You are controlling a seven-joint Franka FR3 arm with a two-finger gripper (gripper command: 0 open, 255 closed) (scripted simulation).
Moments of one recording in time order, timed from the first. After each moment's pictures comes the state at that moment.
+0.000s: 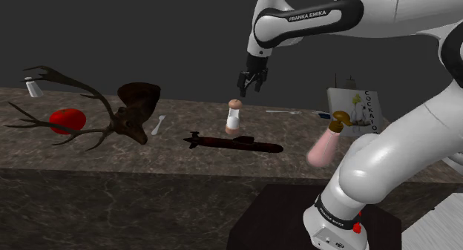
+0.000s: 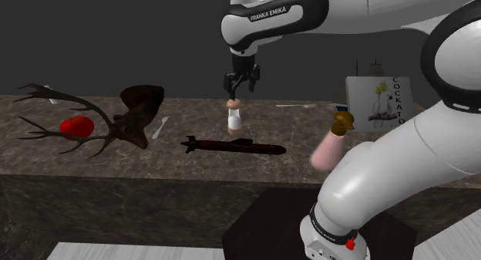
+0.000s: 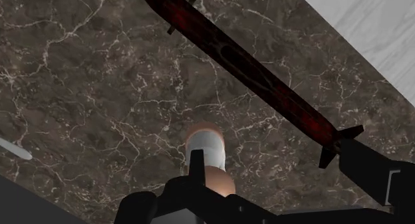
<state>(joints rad) -0.05 -0.35 -0.09 -2.24 -0.03 1.93 -0.02</state>
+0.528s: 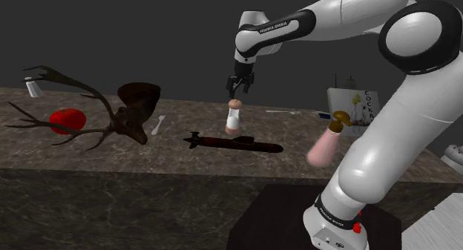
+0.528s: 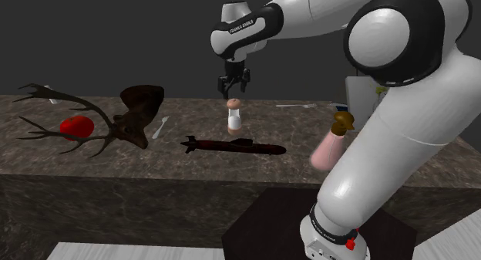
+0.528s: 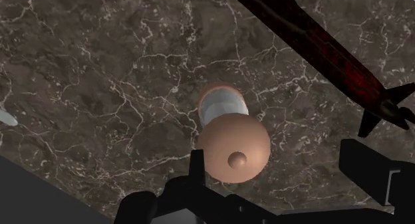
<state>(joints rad) -0.07 -0.08 -0.13 -2.09 -0.02 2.06 -0.07</state>
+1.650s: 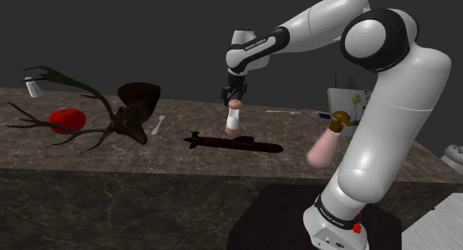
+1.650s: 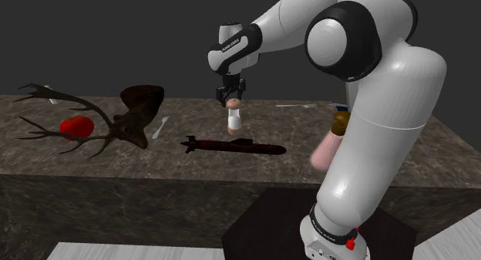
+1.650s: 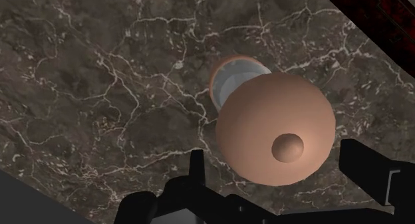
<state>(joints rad) -0.08 0.12 -0.14 -2.03 0.01 2.20 -0.11</state>
